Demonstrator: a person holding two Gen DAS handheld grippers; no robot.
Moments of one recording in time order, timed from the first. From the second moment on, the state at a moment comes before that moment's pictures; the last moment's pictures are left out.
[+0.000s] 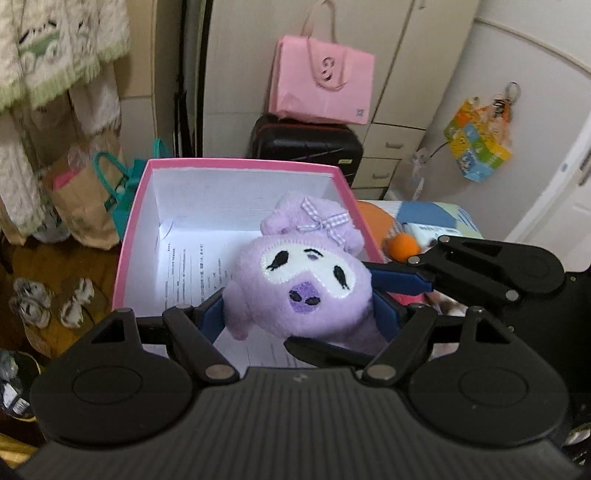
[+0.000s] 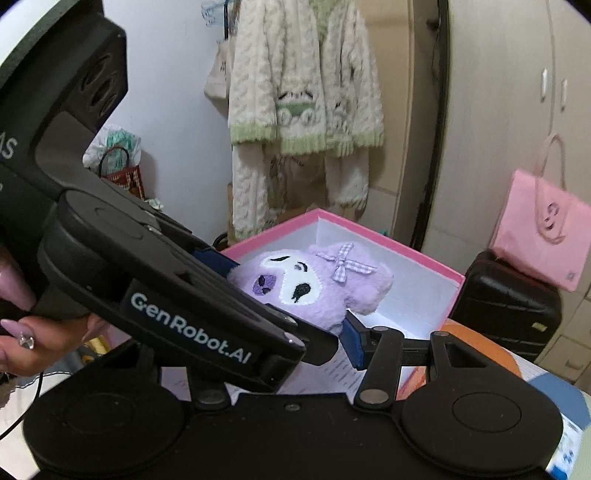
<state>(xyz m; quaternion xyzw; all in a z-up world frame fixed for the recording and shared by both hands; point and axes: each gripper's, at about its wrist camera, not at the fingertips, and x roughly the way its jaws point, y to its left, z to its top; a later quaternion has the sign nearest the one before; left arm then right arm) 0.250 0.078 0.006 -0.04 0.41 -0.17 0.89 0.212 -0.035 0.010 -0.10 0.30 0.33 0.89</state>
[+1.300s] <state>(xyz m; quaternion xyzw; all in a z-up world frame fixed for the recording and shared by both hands) 0.285 0.090 -0.007 -0.07 0.41 -0.08 0.91 0.268 -0.028 -0.006 -0.22 0.37 0.31 0.85</state>
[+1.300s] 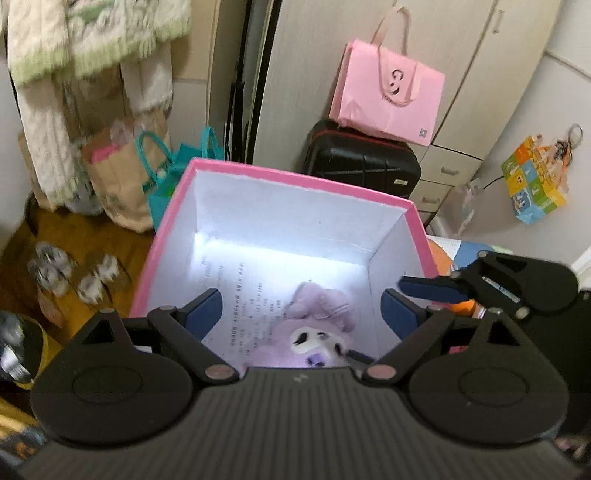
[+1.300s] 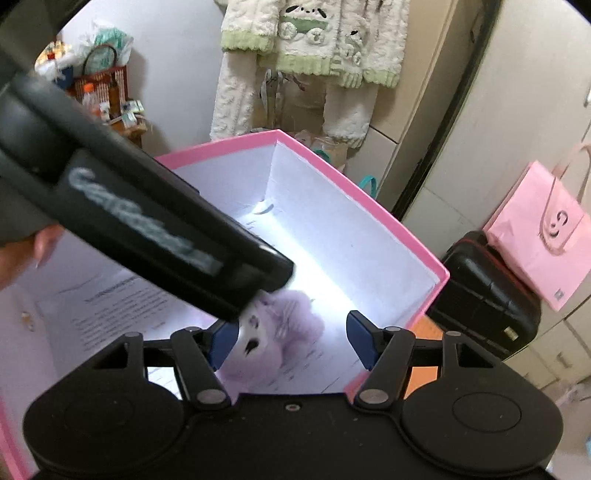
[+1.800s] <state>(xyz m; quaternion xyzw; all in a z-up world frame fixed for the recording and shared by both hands) 0.186 0.088 0.040 0.05 0.34 -0.12 0.93 0.191 -0.082 0.039 -0.07 0.37 0.31 0.87</state>
